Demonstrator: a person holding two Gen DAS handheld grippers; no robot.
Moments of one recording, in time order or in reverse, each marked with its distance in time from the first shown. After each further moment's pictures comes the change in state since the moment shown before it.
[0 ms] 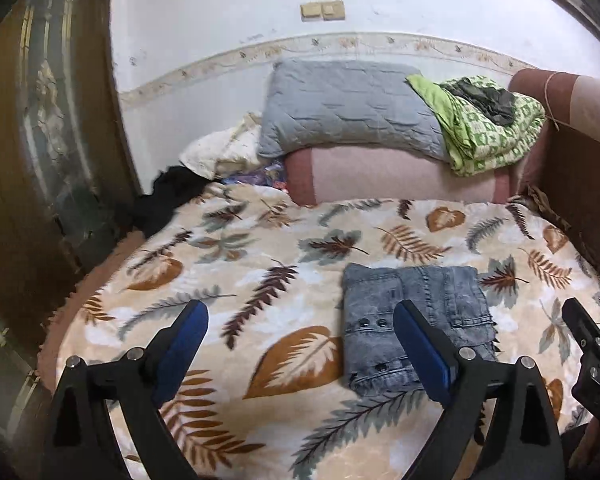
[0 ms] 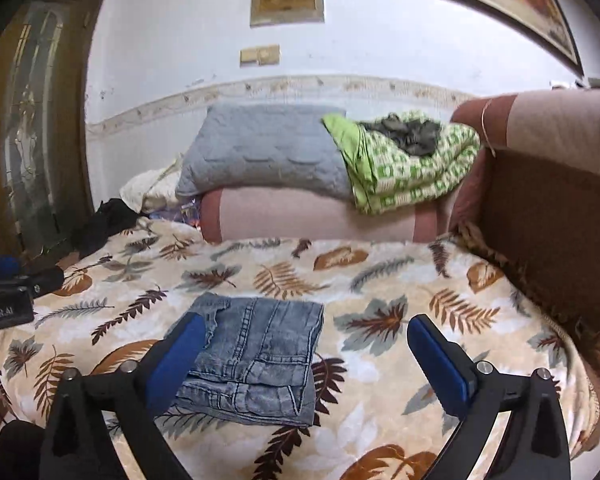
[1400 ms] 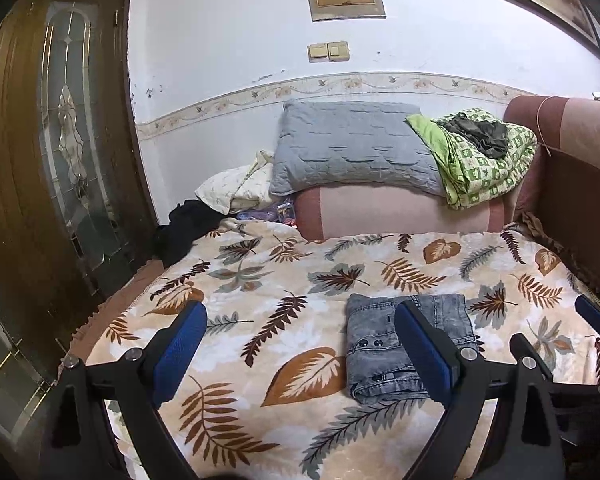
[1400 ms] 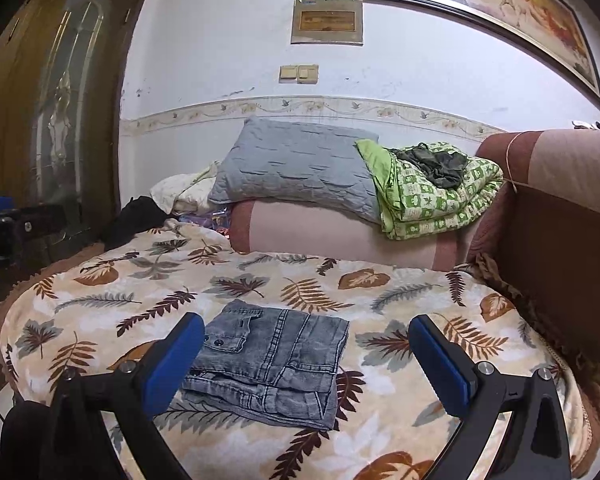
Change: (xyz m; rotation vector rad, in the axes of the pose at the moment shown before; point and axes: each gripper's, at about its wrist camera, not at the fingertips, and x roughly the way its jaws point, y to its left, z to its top) left arm -0.067 0.004 0.010 -0.013 -0.107 0.012; right arm -0.023 0.023 0.001 -0.082 -0.038 0.084
